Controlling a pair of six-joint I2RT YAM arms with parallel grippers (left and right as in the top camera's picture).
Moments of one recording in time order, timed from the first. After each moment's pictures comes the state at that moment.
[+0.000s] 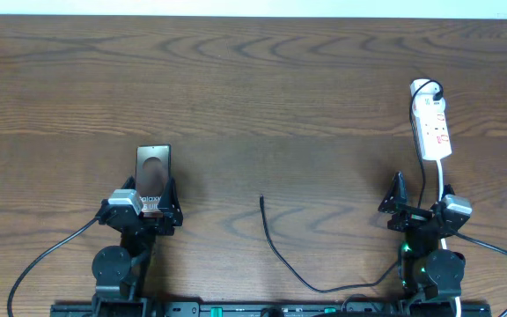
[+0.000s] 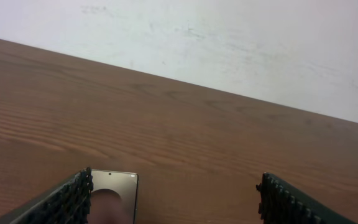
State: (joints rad) left arm -0.05 0.02 0.01 -0.10 0.08 -0.27; right arm 0.06 0.01 0.01 -0.05 0.24 0.23
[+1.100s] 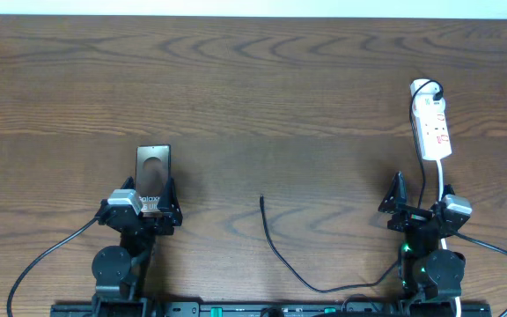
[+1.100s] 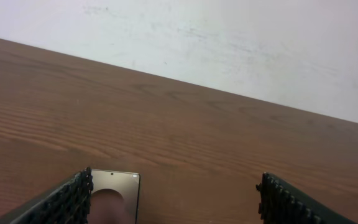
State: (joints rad) left arm -0.05 0.02 0.01 -0.10 0.07 -0.27; right arm 0.06 0.01 0.01 -0.05 0.24 0.23
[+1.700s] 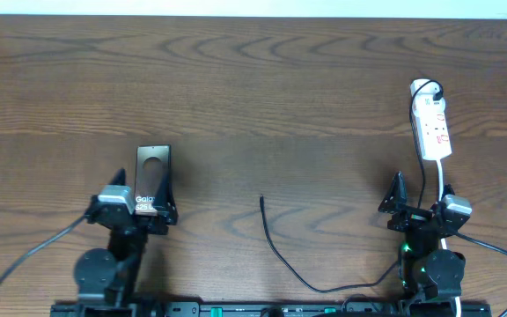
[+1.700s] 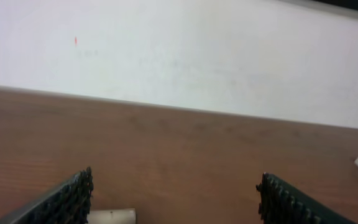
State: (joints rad) left arm -0.05 0.15 0.29 -0.19 0.10 -0.18; right arm 0.06 0.01 0.01 -0.05 0.24 0.23
